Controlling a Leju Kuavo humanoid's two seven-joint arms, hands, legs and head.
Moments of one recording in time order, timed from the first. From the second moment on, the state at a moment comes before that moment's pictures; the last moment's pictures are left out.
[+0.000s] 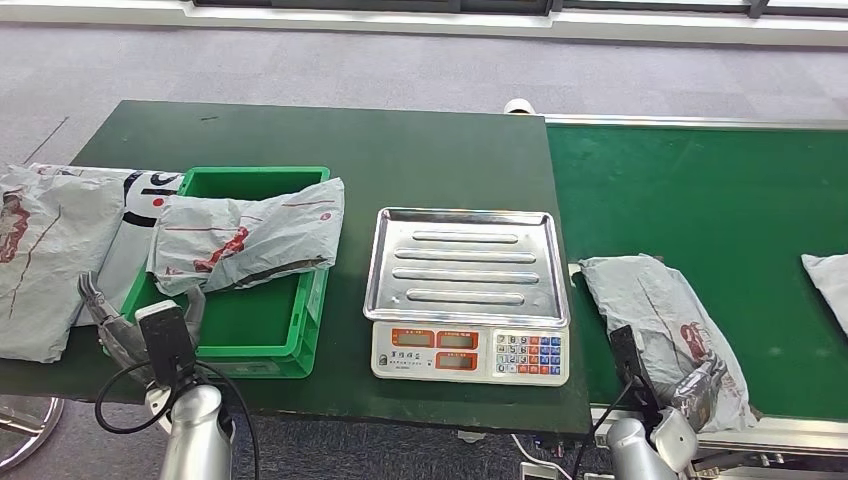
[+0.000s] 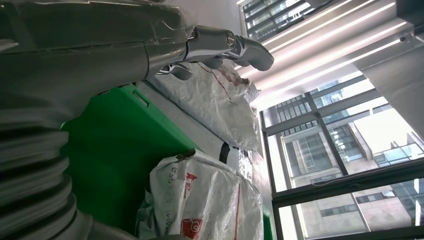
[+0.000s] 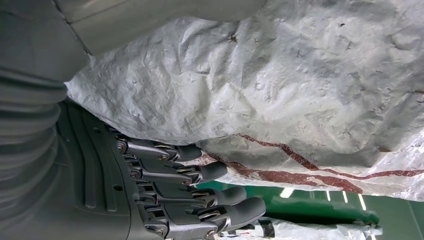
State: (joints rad) left arm -0.24 -0.31 0.43 -1.11 -0.46 0.70 -0.70; right arm -0.33 0.14 -0.72 -0.60 1.57 -0.70 0.21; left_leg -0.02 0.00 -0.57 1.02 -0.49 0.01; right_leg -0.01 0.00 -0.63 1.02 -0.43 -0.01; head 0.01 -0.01
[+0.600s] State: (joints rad) left arm -0.24 -0.31 0.44 -1.11 -0.46 0.70 -0.70; right arm -0.33 0.14 -0.72 -0.59 1.57 -0.70 0.21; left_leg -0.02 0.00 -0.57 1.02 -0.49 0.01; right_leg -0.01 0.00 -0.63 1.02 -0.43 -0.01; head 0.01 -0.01
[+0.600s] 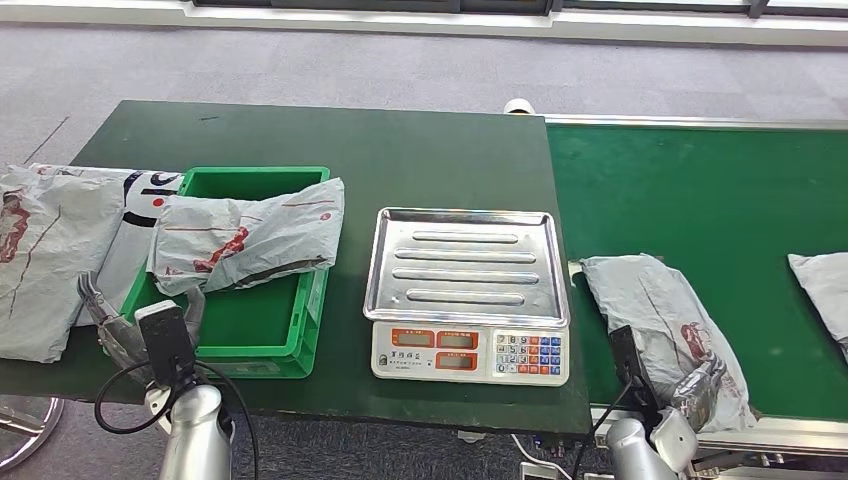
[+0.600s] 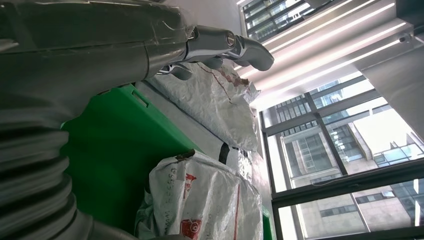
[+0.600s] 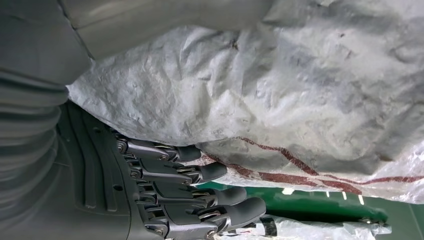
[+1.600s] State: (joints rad) left arm -0.24 -0.31 0.44 -1.11 -0.47 0.70 -0.70; right arm -0.35 0.12 -0.70 -0.53 1.57 -0.70 0.21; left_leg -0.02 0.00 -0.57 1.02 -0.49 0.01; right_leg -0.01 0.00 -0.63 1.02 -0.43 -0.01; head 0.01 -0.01
